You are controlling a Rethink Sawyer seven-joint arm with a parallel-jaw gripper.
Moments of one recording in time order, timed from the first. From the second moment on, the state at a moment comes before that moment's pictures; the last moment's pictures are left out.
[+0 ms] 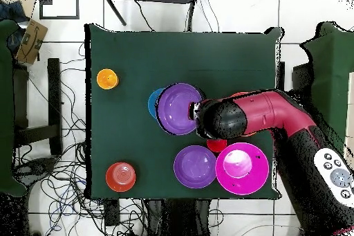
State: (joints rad) arm -0.95 -0.79 0.88 1.82 -0.66 0.83 2.06
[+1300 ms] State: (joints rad) arm -0.97 -0.79 0.94 1.82 -0.53 0.88 2.03
